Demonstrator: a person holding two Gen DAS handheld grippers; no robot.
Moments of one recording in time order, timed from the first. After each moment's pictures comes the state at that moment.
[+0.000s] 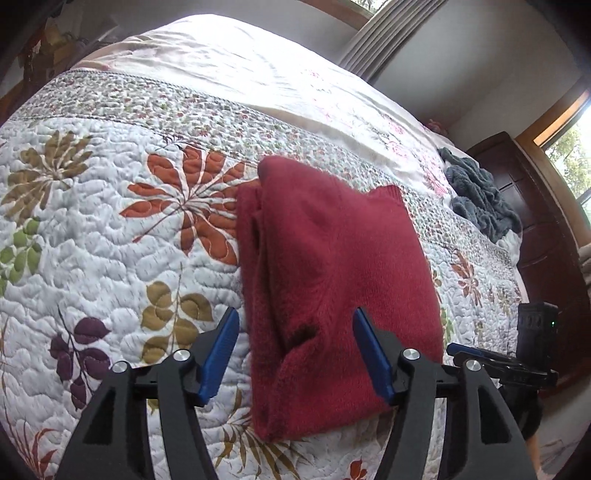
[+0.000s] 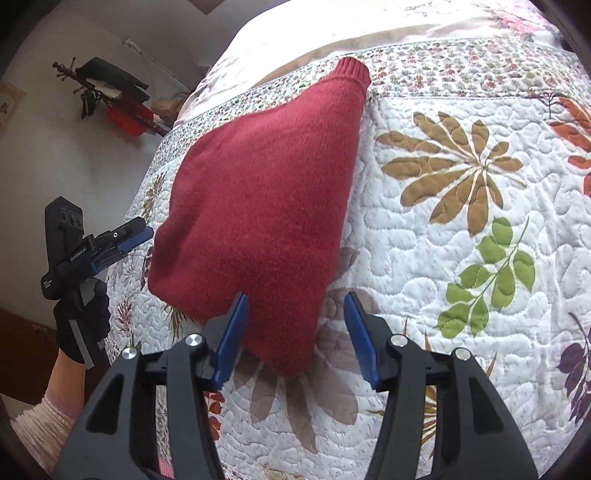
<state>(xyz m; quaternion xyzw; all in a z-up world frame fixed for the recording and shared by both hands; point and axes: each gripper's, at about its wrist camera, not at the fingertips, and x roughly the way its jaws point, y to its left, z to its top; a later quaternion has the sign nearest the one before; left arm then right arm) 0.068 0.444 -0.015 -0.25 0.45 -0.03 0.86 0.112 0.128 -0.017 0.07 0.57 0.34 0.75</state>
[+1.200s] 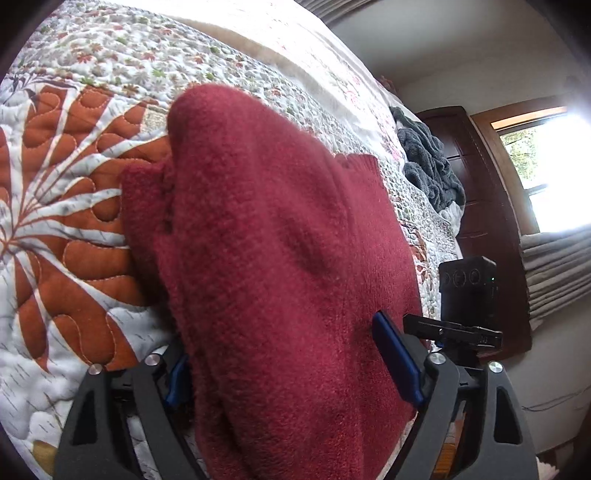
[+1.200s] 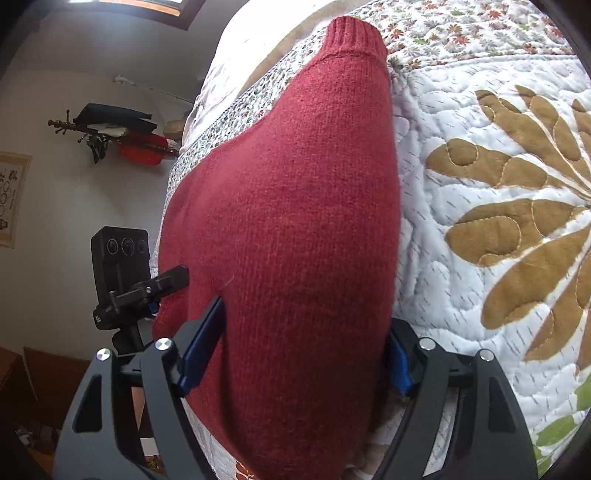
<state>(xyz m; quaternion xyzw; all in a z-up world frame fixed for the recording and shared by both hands) 0.177 0.428 -0.091 -0.30 0.51 -0.20 0.78 0.198 0.182 -0.078 0.20 0.60 0.37 0.68</state>
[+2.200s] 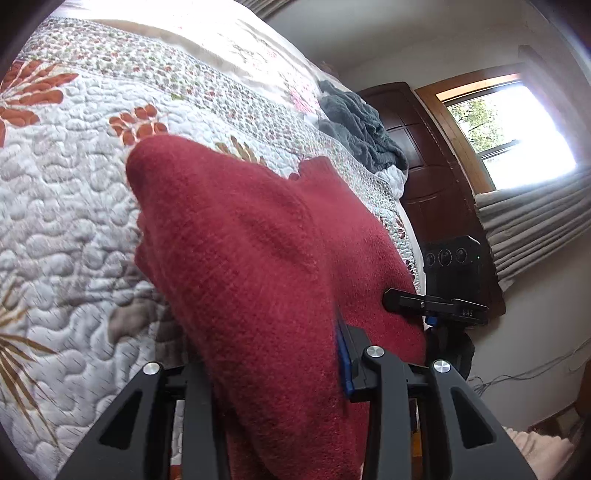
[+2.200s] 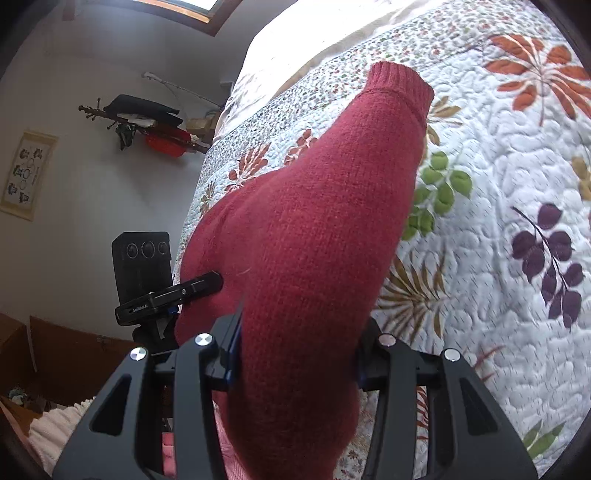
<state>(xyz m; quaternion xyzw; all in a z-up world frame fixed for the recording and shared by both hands) 0.047 0.271 -0.036 -0.31 0.48 -0.28 0.77 0.068 0.011 0.013 0.20 0.58 0.40 0.68</state>
